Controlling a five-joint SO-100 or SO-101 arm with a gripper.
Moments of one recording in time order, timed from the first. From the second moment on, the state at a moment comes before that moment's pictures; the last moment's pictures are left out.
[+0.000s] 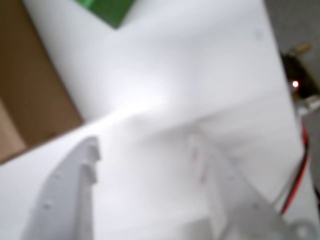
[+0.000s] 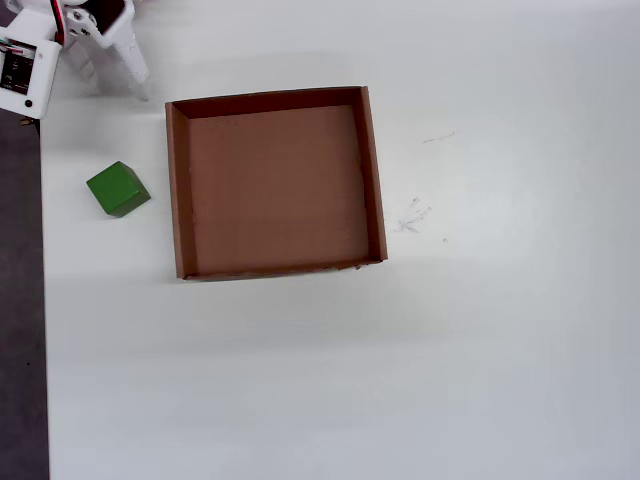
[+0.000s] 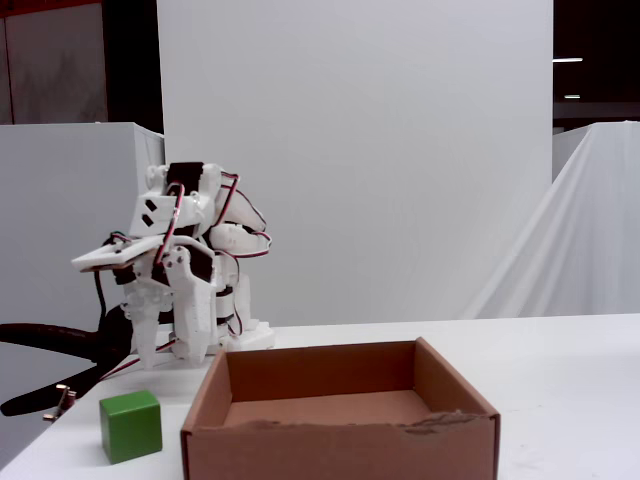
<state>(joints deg) 12.4 182.0 170.7 70.7 -64.2</state>
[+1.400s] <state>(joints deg) 18.4 162.2 151.7 68.6 -64.1</state>
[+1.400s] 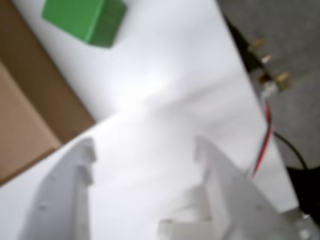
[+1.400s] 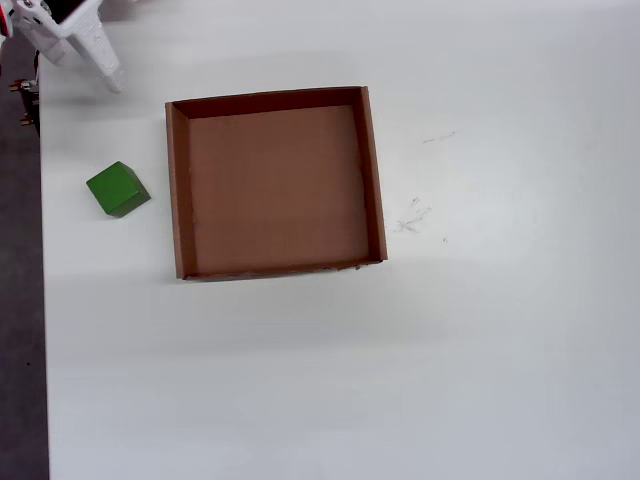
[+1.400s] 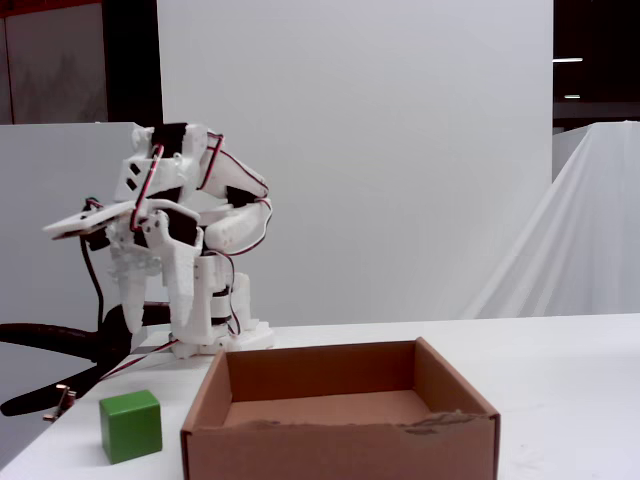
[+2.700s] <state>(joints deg) 13.0 114.6 132.4 41.9 -108.7</state>
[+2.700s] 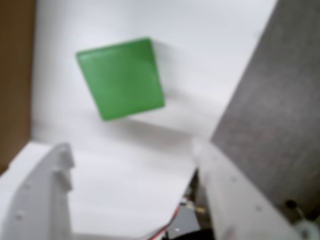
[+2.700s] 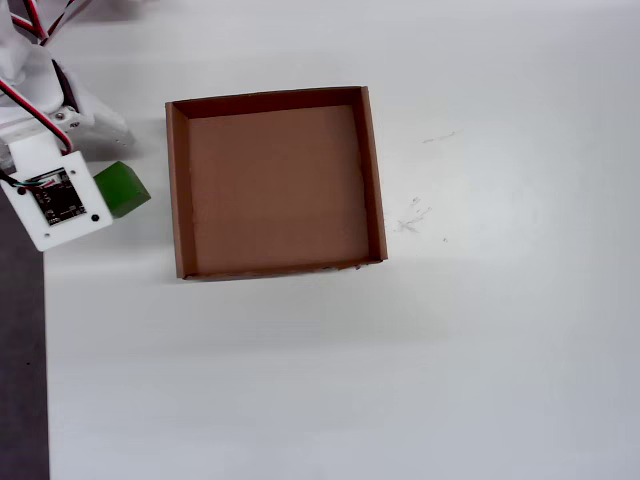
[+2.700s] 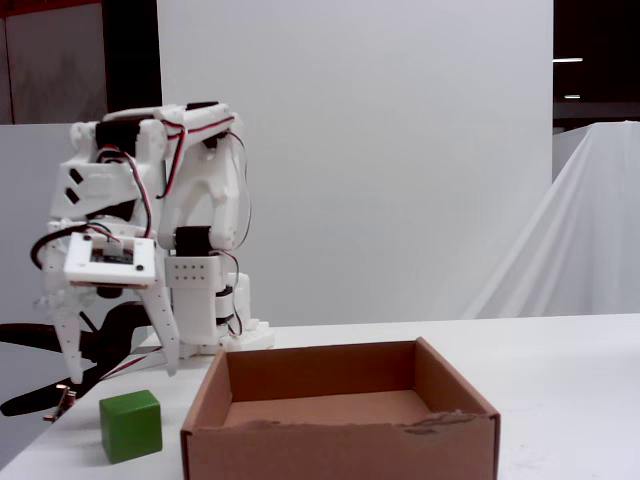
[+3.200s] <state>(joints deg) 11.2 104.9 125.3 40.5 -110.3</state>
